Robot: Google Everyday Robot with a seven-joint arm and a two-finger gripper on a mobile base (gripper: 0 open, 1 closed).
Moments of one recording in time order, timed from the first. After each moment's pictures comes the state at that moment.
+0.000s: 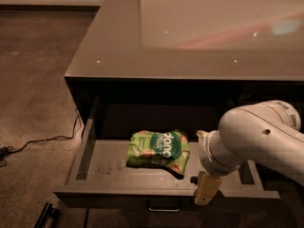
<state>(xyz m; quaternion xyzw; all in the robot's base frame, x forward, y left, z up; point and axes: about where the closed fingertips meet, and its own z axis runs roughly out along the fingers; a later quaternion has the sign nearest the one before) 0.408 -0.142 0.696 -0.64 0.75 0.00 0.15</state>
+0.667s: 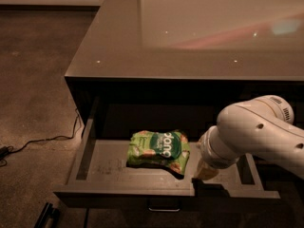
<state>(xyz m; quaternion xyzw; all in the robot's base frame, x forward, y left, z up) 0.430 -0.154 0.687 -0.62 0.77 -0.01 0.15</state>
